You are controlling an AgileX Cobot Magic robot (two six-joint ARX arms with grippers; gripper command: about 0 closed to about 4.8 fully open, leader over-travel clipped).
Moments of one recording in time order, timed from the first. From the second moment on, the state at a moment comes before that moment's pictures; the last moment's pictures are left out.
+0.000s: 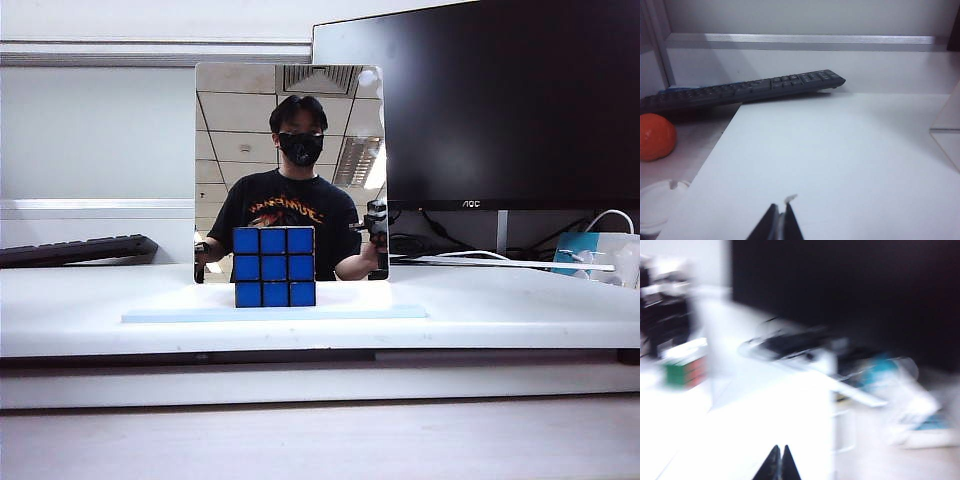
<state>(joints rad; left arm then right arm) -0.06 0.00 0.01 0.00 -0.15 -0.02 0.37 0.16 0.40 -0.28 0.15 -0.05</state>
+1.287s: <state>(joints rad) -0.06 0.00 0.01 0.00 -0.14 -0.02 0.11 0.00 0.01 0.04 0.02 0.04</state>
